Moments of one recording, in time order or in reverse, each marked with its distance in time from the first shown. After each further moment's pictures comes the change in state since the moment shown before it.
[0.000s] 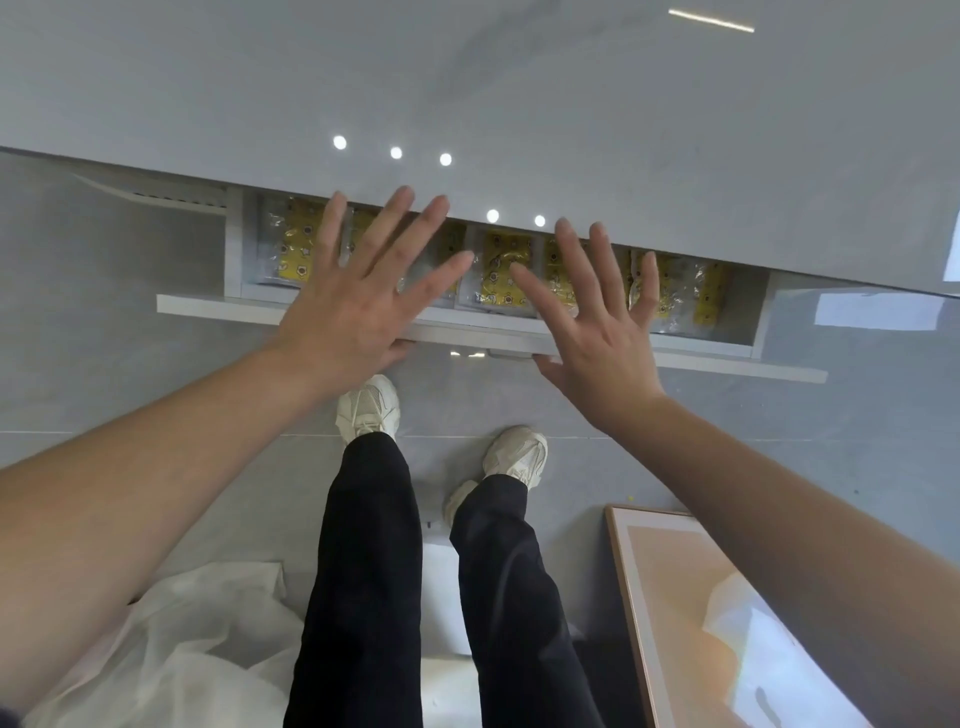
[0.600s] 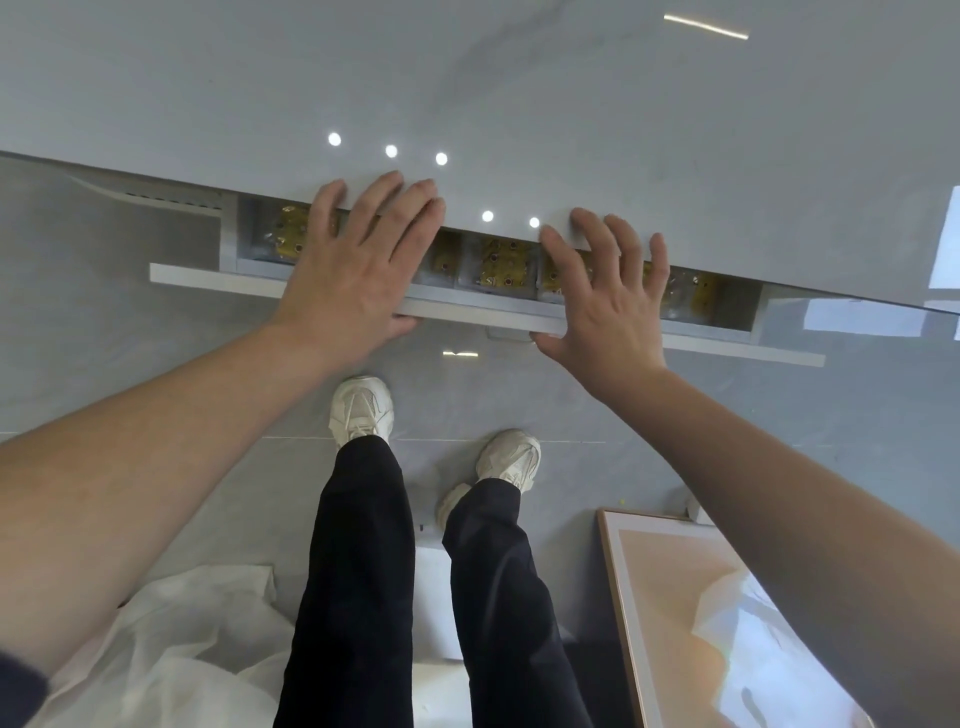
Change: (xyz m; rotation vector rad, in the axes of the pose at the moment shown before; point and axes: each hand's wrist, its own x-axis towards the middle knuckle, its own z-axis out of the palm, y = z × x) left_hand 0.024 -0.008 -0.003 0.050 -0.058 -0.132; right_hand 0.029 0.014 -0.002 0.019 -0.025 0.146
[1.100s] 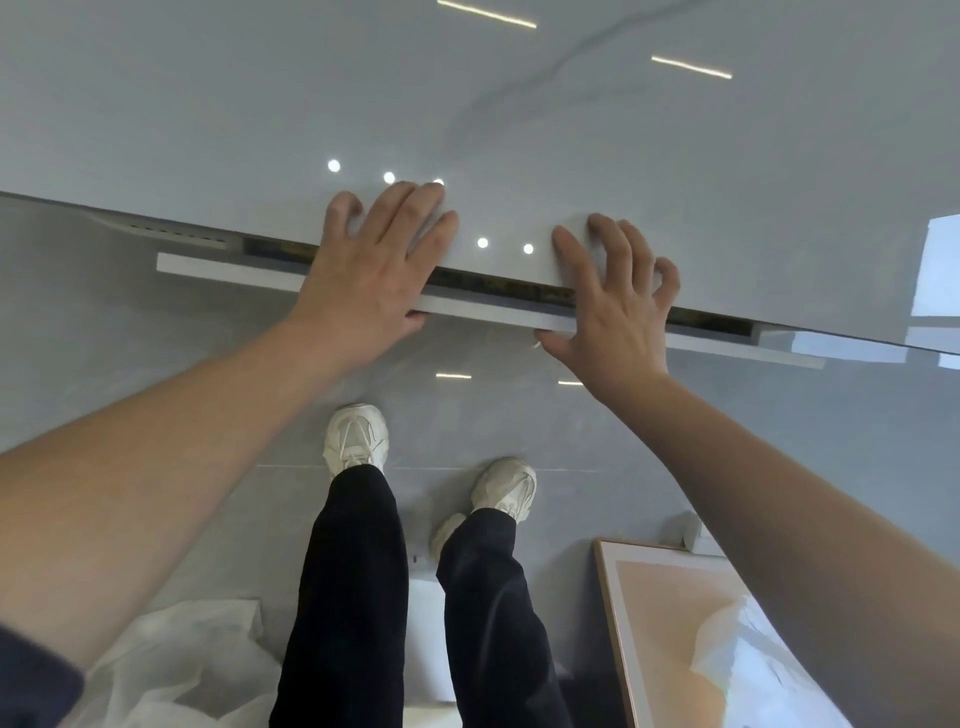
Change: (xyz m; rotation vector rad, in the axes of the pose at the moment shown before) left_hand 0.032 -0.010 -0.004 -0.030 0.052 -0.024; right_hand 0.027 0.010 -0.003 0.035 0.061 0.094
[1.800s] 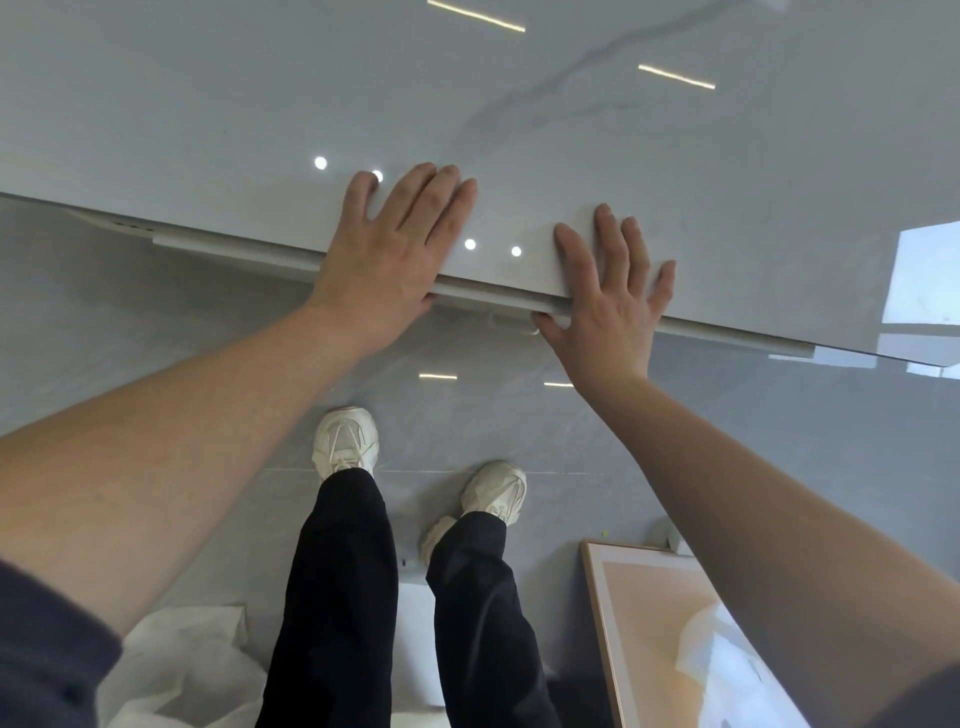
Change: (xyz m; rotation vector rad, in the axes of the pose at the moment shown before) left_hand 0.017 0.001 0.001 0.110 0.026 -0.012; right_hand 0.008 -0.006 0.014 0.014 0.067 0.110
